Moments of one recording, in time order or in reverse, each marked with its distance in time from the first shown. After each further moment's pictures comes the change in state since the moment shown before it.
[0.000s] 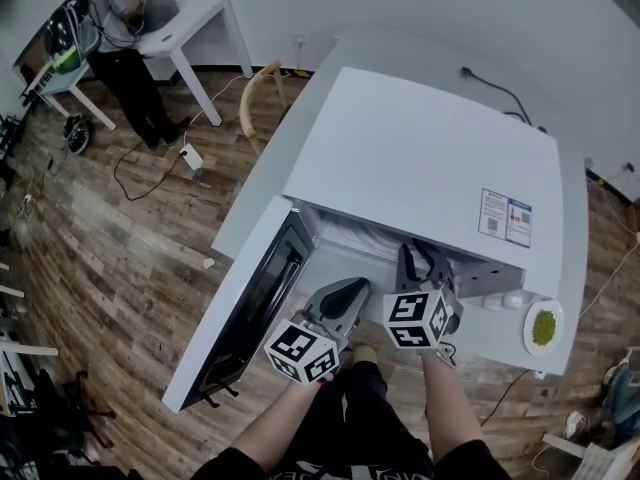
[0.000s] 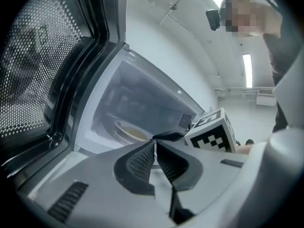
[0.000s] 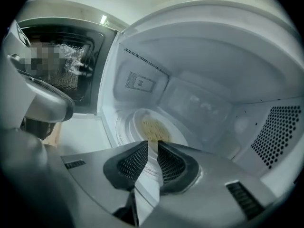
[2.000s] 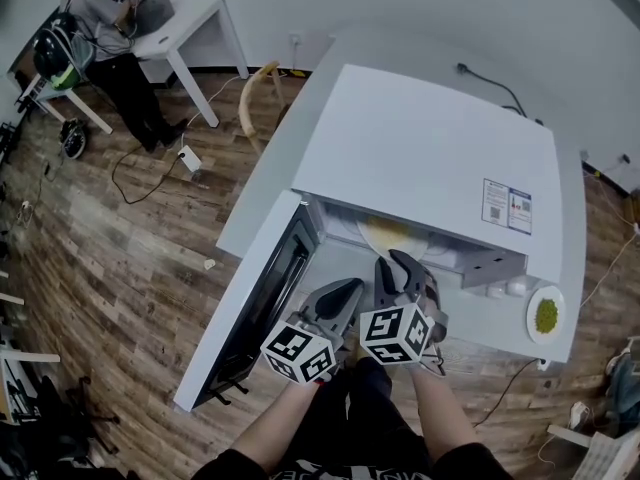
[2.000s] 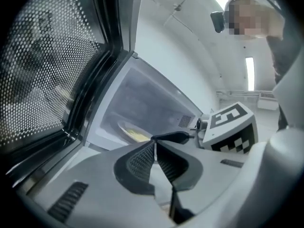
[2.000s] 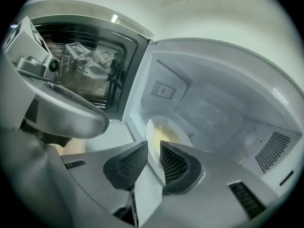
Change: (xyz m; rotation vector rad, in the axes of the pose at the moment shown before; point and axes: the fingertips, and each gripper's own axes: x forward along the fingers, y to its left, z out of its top) left arm -0.026 0.006 -0.001 -0.037 0.010 0.009; right arm -0.027 0.064 0.021 -0.088 0.008 0.088
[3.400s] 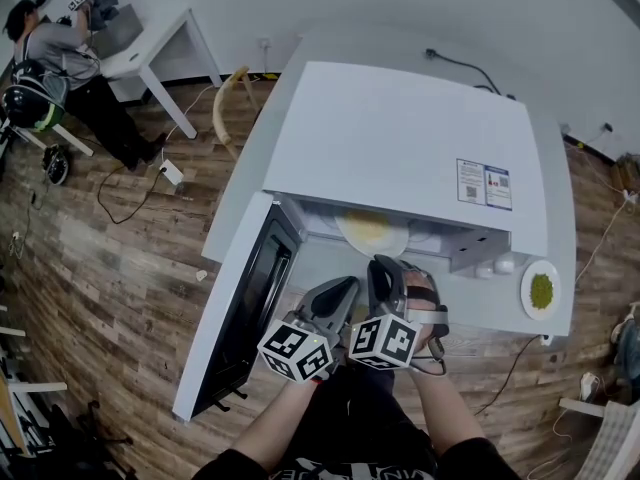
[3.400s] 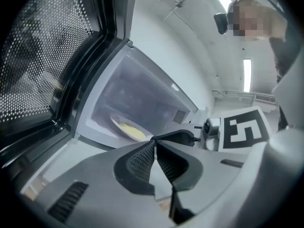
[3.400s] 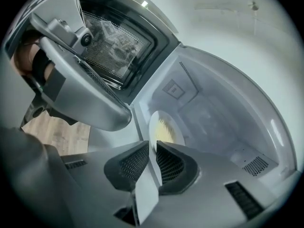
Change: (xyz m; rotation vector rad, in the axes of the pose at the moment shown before) left arm 0.008 -0.013 -0.014 -0.015 0.053 -0.067; right arm -0.018 0.008 -0.017 -0.299 0.072 -0.070
